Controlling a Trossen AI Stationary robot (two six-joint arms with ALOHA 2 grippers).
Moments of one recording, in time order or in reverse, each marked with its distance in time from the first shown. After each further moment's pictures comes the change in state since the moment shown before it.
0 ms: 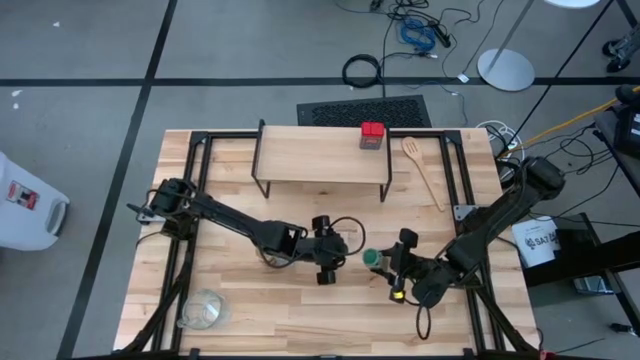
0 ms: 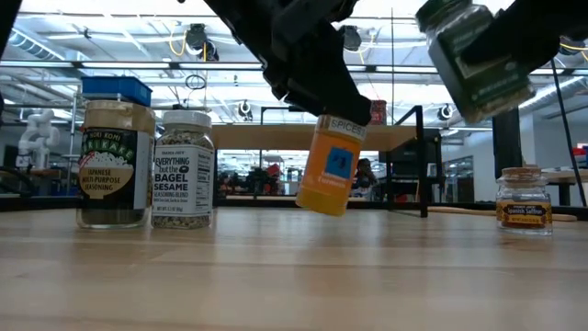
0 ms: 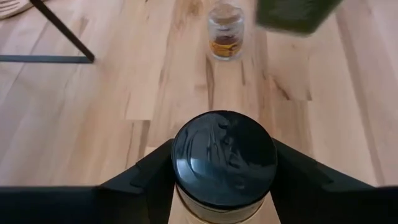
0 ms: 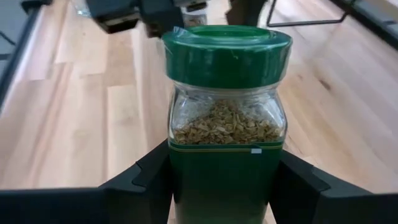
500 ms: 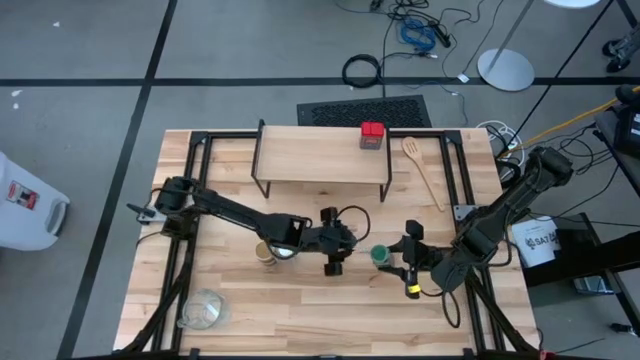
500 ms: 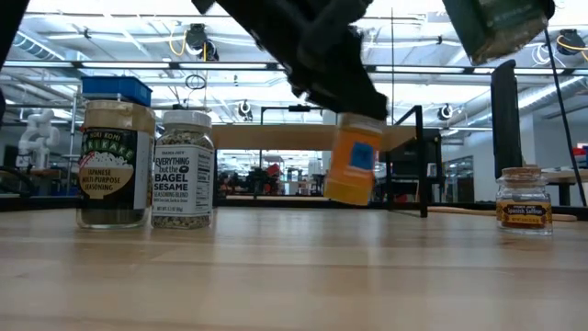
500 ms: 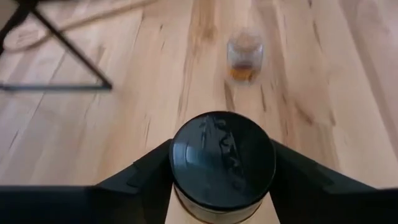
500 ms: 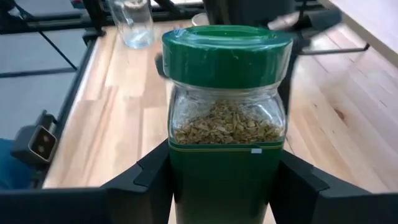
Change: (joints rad) left arm 0.052 0.015 0.031 0.043 0.020 0.098; right arm 0.000 -0.206 0.000 -0.015 -0.093 -0.135
